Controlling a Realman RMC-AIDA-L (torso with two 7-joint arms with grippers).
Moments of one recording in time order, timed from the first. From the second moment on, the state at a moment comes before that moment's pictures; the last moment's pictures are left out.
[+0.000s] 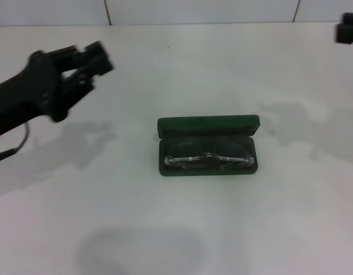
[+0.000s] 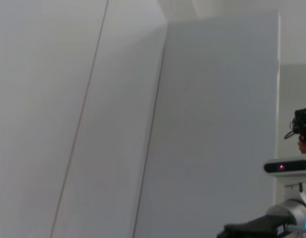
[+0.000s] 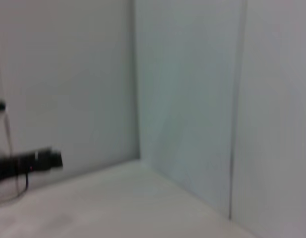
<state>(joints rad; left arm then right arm) -0.44 -1.95 0.95 0.37 1.25 1.86 -1.10 0.22 2.02 -0.94 -1.66 -1.67 -1.57 2.02</state>
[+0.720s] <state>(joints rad) -0.75 -2.09 0.96 0.30 1.61 1.35 -1.19 0.22 2.01 -0.63 -1.11 -1.63 -1.61 1.71</state>
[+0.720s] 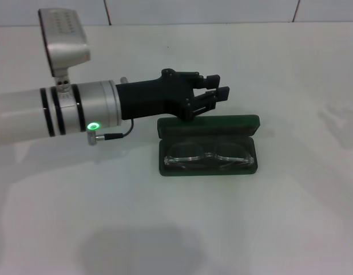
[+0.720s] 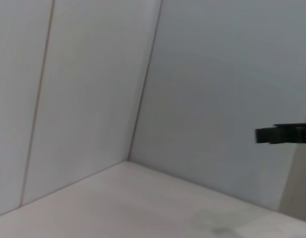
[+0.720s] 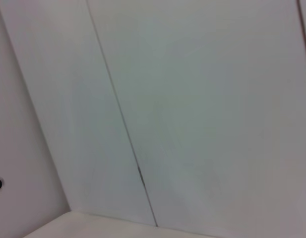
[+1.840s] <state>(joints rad) -0.76 -2.09 1.04 0.27 1.61 1.20 -1.22 0.27 2.01 -0.62 -0.96 -1.64 -1.59 1.63</state>
